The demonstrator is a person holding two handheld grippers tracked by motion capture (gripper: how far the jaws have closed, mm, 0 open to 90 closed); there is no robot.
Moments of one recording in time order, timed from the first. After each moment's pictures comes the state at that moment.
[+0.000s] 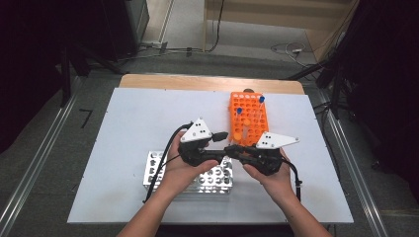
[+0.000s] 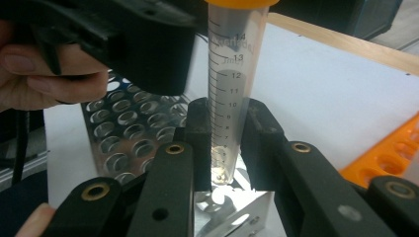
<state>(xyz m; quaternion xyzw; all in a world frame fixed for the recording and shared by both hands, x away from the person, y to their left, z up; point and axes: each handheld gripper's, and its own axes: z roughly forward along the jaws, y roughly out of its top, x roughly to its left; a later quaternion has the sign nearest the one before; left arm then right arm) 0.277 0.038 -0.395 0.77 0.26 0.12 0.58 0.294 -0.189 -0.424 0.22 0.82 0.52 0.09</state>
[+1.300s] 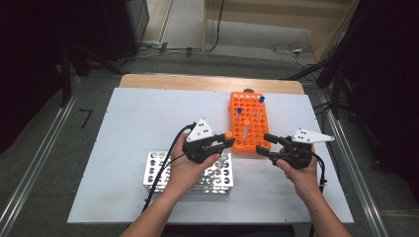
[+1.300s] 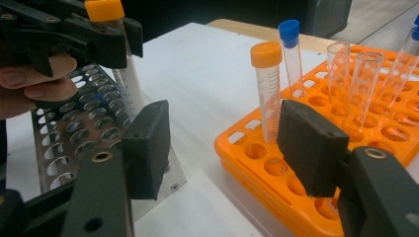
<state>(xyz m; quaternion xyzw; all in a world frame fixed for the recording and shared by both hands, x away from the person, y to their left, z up) 0.297 0.032 -0.423 0.76 0.28 0.14 0.57 0.323 -0.275 -0.437 0.28 0.78 0.55 0.10</state>
